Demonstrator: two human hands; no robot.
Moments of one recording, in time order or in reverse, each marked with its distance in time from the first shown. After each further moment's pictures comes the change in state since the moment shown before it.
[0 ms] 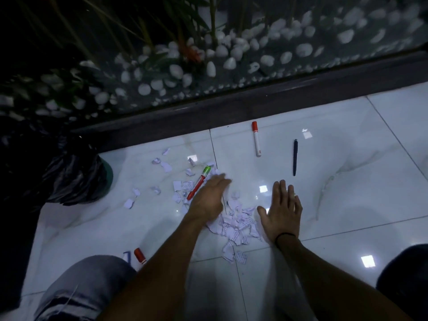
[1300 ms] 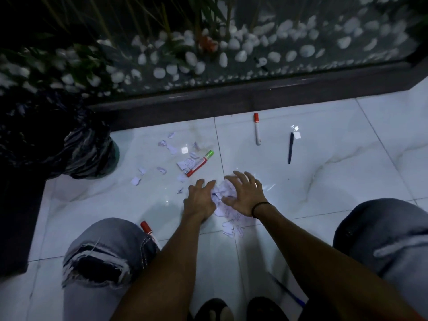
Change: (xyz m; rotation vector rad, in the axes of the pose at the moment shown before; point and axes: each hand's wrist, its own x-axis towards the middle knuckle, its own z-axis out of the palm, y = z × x) left_hand -0.073 0.003 -0.003 -0.059 -0.106 -0.416; right_hand -0.020 -0.078 -0.044 0.054 -0.308 -0.431
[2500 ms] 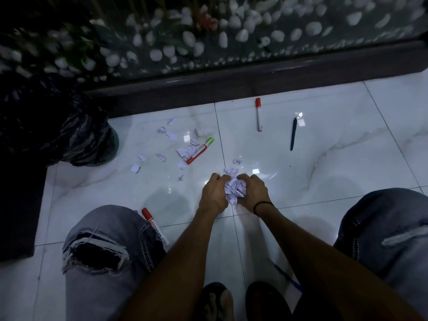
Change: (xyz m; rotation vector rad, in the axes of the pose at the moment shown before) left_hand -0.012 0.029 0.037 -0.136 0.081 0.101; right_hand -0.025 0.003 0.018 0.251 0.015 0.280
